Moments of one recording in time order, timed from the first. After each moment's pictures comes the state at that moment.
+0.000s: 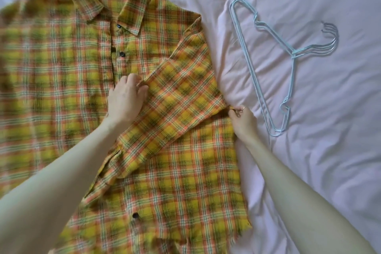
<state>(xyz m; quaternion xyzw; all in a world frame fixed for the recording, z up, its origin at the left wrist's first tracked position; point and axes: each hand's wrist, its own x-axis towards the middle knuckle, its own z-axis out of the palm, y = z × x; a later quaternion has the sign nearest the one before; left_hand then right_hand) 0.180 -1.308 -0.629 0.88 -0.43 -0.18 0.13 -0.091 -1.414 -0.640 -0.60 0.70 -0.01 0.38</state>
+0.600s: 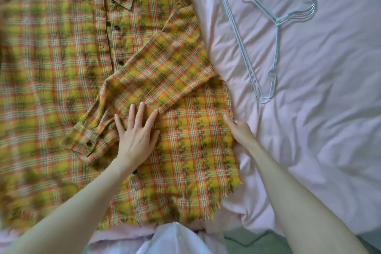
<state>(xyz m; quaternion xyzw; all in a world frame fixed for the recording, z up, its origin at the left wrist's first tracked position) 0.073 -1.161 -0.636 0.80 -0.56 -0.19 -0.03 -0.167 -1.323 -0.631 -0.51 0.68 0.04 0.52</state>
